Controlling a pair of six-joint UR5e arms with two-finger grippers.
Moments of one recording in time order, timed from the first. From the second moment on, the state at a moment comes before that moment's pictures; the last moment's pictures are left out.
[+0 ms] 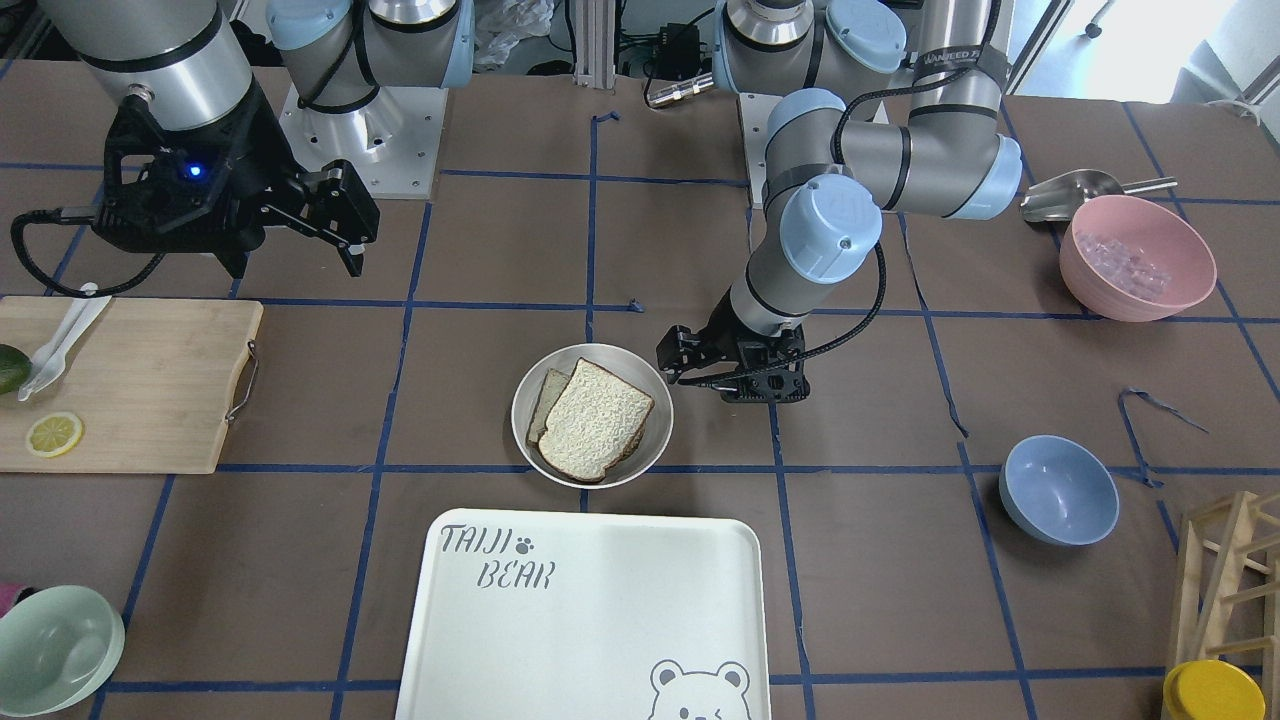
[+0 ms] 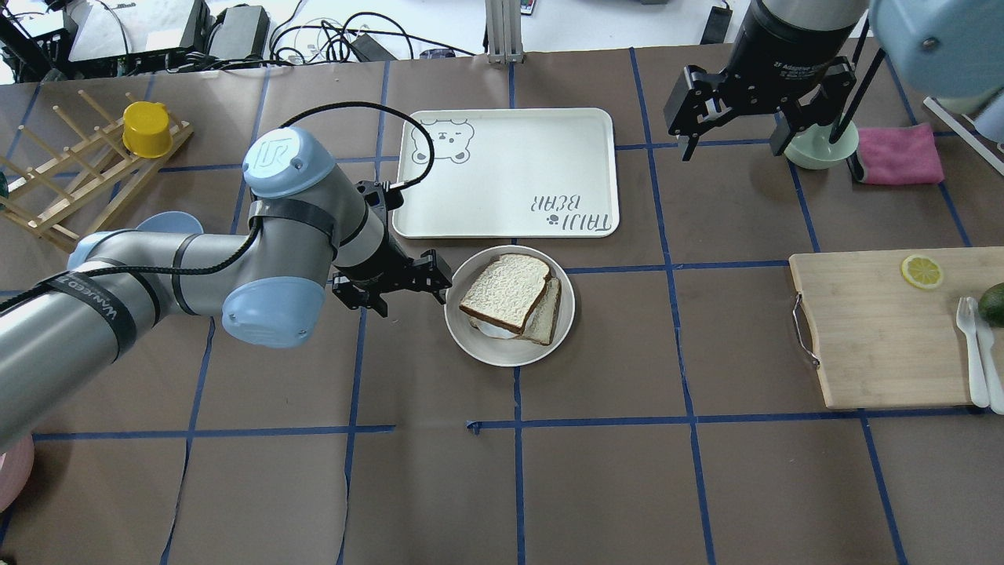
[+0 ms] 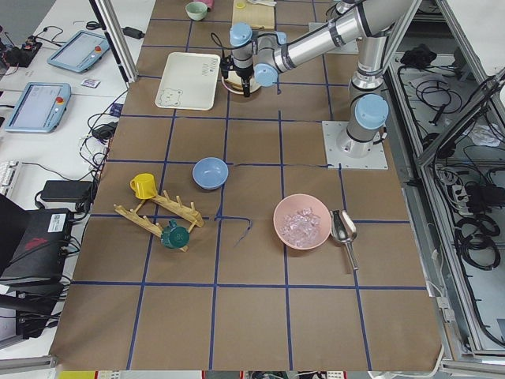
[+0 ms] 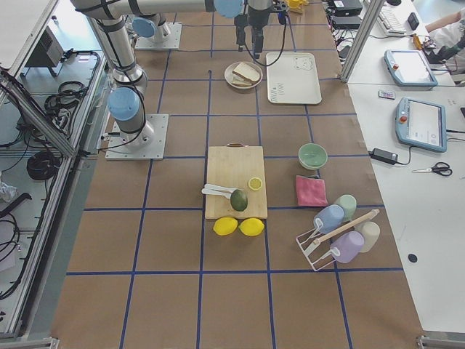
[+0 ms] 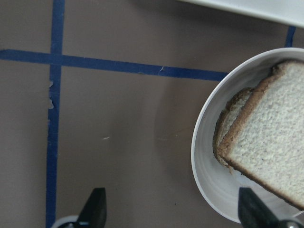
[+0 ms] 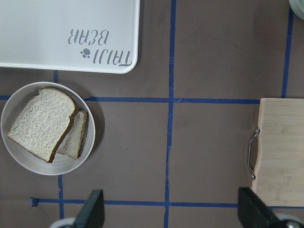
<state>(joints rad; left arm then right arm) -1.68 -1.81 -2.02 -0.94 1.36 -0.20 1.59 -1.52 1.48 -1.54 -1.55 -0.01</state>
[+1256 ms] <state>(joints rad) -1.71 -1.91 -2.01 -0.79 1.37 -0.18 1.56 -1.52 1.48 -1.58 -1.55 -0.02</state>
